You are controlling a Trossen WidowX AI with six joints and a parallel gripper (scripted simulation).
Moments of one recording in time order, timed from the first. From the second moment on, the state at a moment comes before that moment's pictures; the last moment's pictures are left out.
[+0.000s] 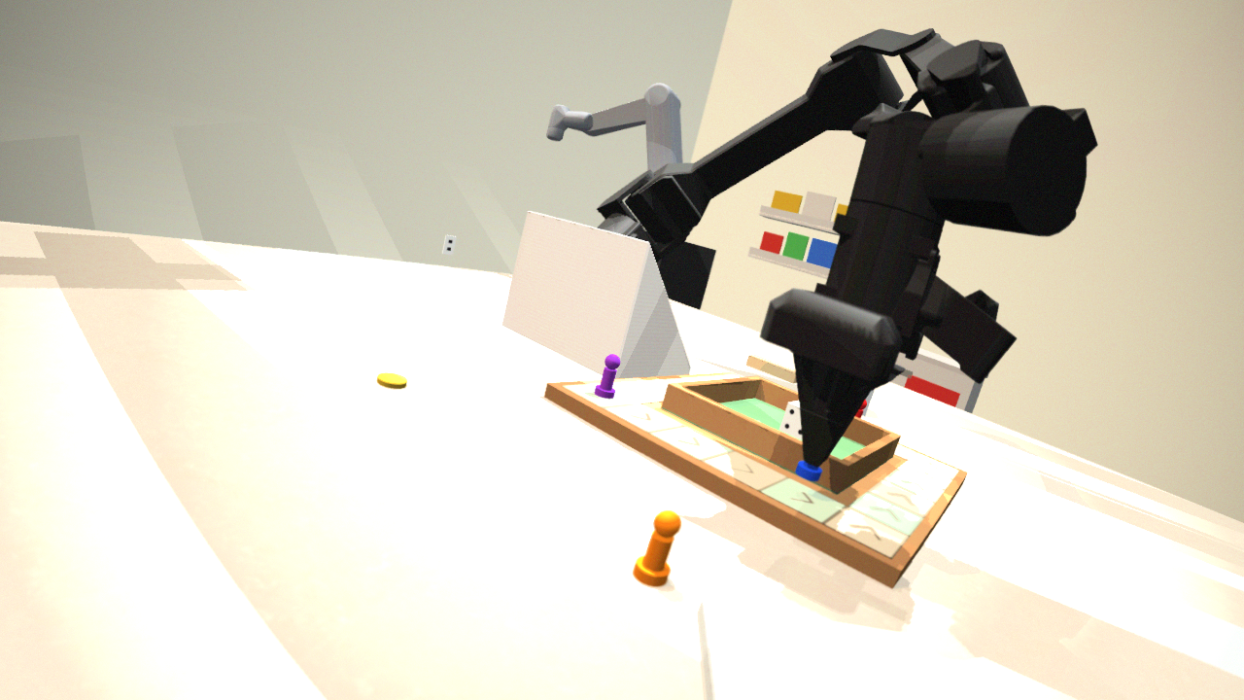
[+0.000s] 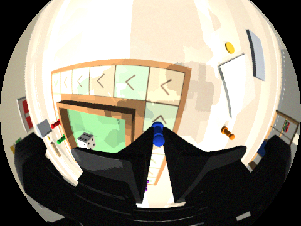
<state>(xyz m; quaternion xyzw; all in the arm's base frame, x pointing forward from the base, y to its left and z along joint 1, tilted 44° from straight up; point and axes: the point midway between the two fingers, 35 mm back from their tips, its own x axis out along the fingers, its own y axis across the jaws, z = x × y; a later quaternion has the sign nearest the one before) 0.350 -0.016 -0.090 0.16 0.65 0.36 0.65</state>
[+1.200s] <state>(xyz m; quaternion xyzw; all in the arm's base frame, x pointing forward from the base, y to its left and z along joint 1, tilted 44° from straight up) 0.394 -0.005 -0.031 0.15 0.65 0.36 0.66</state>
